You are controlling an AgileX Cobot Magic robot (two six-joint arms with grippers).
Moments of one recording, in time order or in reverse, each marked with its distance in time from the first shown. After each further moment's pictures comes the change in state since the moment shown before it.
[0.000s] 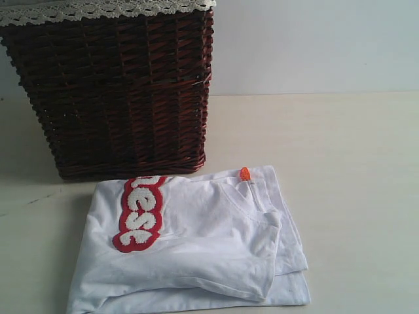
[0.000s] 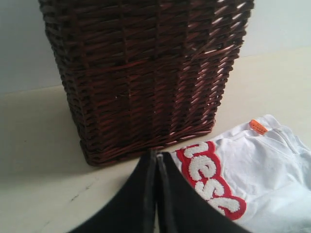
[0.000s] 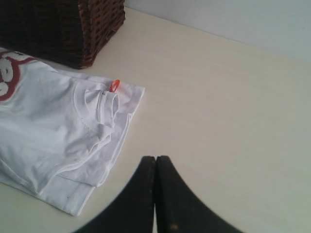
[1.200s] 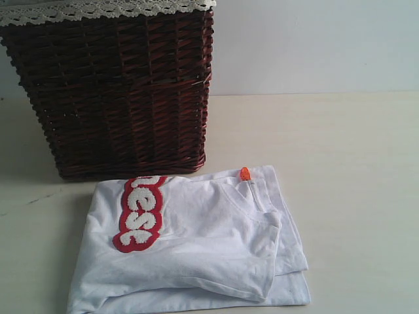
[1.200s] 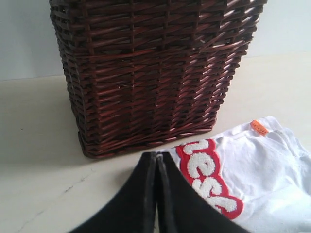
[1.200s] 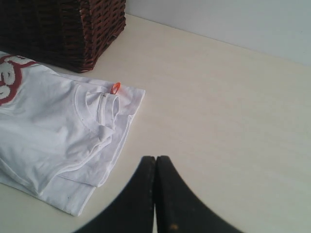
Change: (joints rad) left arm 0.000 0.000 0.045 -0.046 -0.036 0.000; right arm 0.000 -0.040 0.025 0.000 -0.003 0.005
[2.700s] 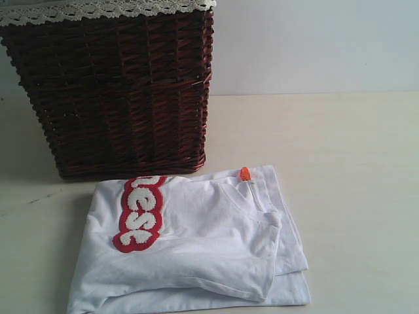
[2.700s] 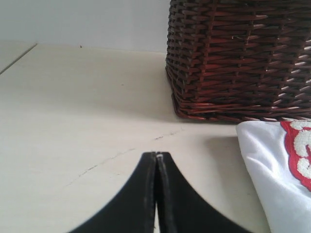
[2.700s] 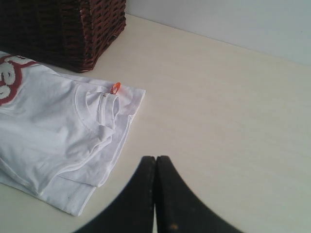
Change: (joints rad) left arm 0.000 -0.466 0.349 0.900 -0.090 -0.936; right arm 0.000 0.000 0.000 0.000 0.000 0.000
